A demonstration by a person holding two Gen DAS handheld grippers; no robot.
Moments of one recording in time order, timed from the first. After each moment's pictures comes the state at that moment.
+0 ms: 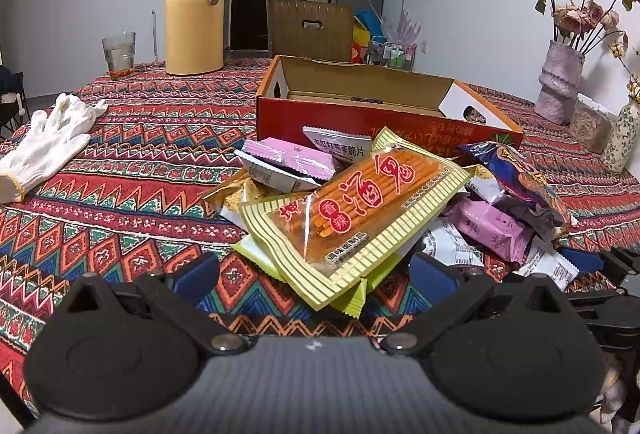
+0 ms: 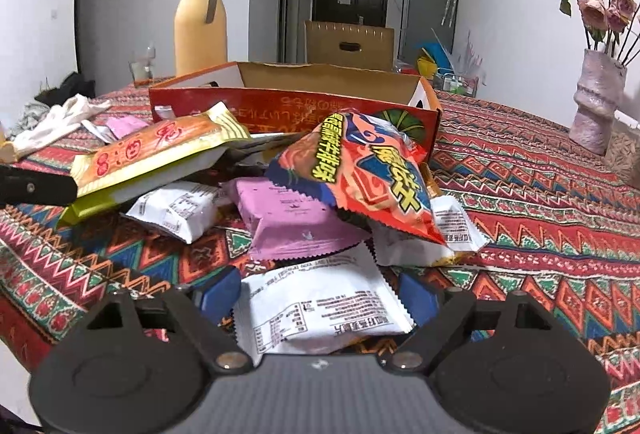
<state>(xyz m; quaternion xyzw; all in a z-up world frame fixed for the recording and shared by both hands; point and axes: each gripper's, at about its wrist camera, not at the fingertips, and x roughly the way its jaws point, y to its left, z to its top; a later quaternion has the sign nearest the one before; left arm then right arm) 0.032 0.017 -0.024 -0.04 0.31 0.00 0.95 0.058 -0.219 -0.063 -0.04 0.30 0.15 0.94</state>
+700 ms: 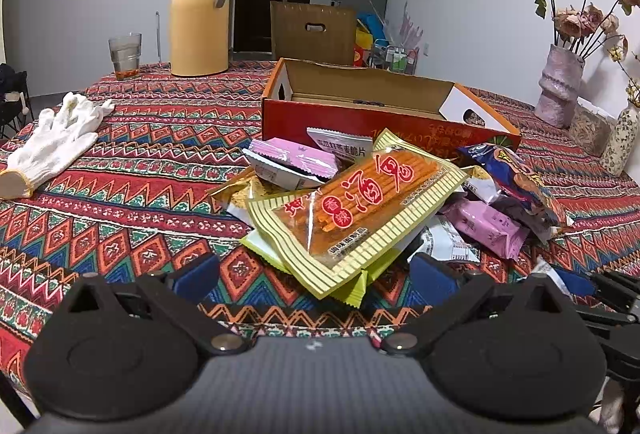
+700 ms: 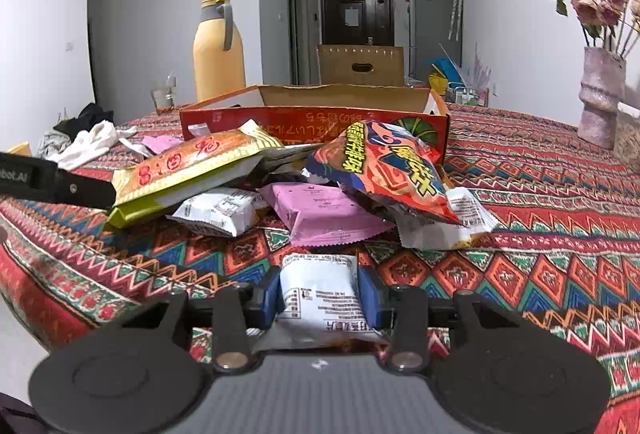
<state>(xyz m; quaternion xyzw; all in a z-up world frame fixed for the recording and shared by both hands) 0.022 0.019 -0.019 -0.05 0.31 0.00 0.95 0.019 -0.223 -0.060 -0.01 0.27 0.17 0.95</state>
